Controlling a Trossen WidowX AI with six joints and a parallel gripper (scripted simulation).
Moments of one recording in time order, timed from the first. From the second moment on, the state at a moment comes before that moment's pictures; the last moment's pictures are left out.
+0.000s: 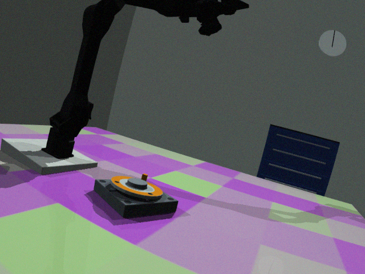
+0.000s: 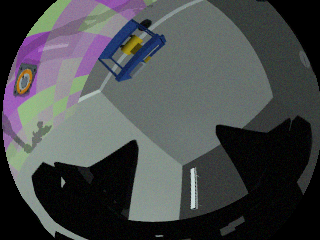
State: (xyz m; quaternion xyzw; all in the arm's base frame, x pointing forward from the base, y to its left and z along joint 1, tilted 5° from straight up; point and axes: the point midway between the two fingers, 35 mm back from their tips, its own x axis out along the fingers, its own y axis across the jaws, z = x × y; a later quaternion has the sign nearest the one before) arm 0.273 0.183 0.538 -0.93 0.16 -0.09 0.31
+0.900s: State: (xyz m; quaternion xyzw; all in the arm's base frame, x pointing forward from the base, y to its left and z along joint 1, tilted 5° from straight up) arm 0.397 0.107 0.339 -0.73 0.22 0.06 0.64
